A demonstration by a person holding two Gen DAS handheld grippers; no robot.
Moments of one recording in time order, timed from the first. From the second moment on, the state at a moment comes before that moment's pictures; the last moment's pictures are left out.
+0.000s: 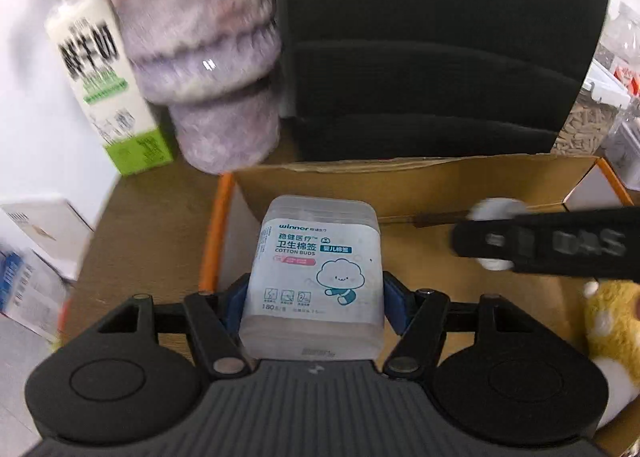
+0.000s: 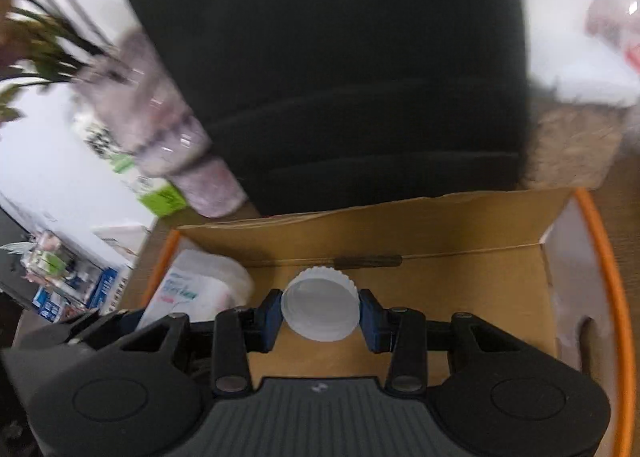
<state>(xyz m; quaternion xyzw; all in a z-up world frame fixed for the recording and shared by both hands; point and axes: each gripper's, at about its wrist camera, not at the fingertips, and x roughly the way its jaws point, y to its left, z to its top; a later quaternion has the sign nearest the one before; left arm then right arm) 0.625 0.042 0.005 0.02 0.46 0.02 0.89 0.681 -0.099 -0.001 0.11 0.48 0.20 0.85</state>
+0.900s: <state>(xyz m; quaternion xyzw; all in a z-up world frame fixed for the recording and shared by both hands) 0.509 0.073 0.093 -0.01 0.42 0.02 0.91 0.590 -0.186 0.041 0.09 0.46 0.15 0.87</state>
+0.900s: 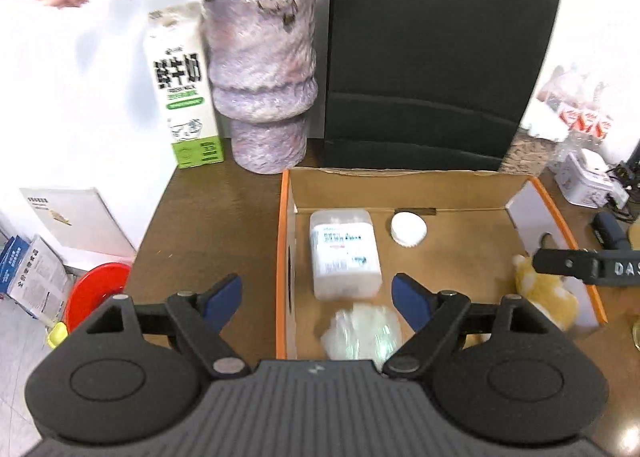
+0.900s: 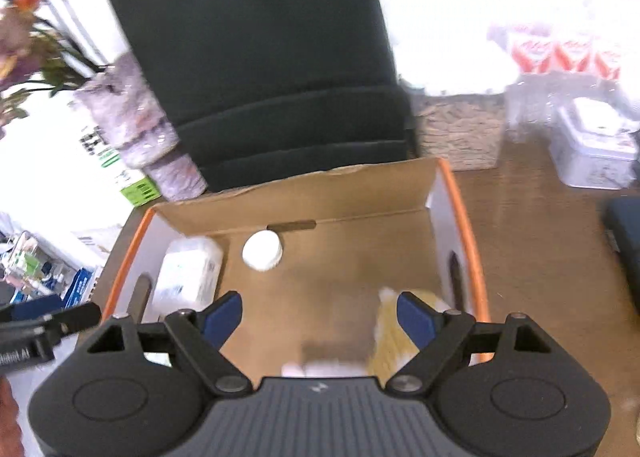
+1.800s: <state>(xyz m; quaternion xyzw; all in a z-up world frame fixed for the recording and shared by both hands) 0.162 0.053 0.032 -0.03 0.28 0.03 0.96 0.185 -0.204 0.040 -0.12 0.21 0.16 0.96</state>
